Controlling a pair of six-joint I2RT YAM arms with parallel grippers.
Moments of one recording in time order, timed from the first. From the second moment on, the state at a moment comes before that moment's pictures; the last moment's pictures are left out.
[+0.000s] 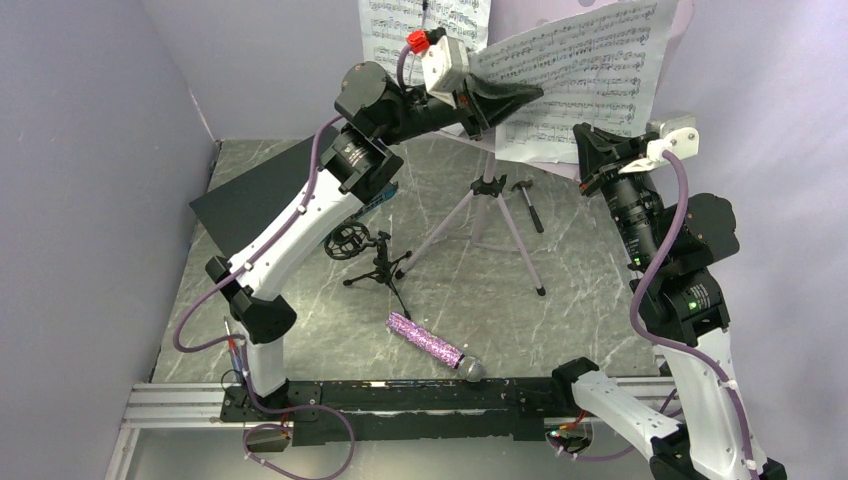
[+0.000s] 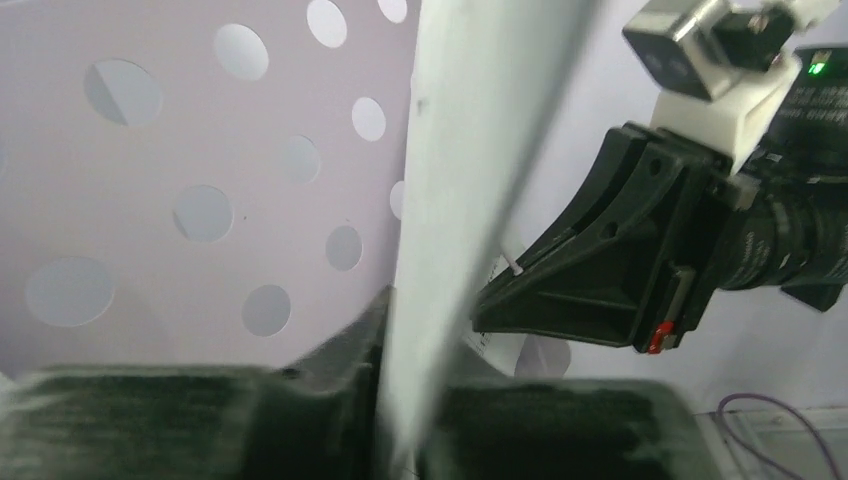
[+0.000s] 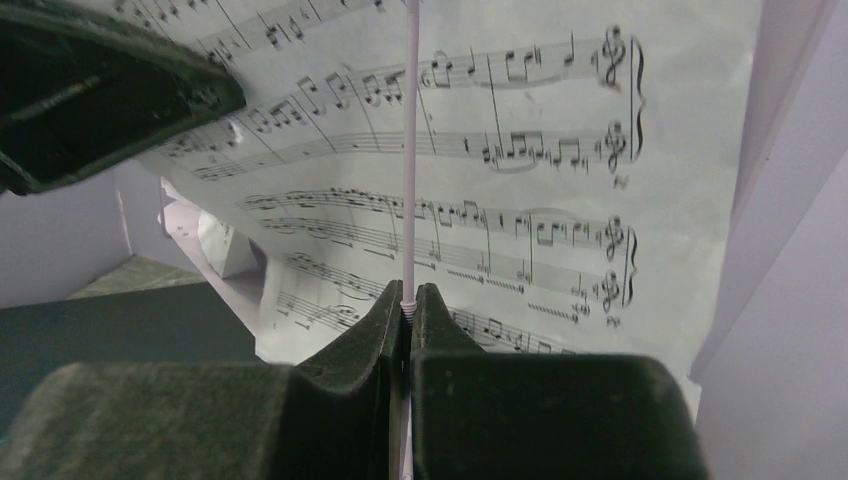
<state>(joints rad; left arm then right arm) -0.84 1.84 2.27 0.15 0.61 -0.04 0.39 0.84 1.41 -0.23 0.05 -0.12</state>
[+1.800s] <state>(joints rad) -0.85 1.86 2.29 0.26 0.61 0.06 0.39 0.84 1.41 -0.24 -0.03 -0.12</state>
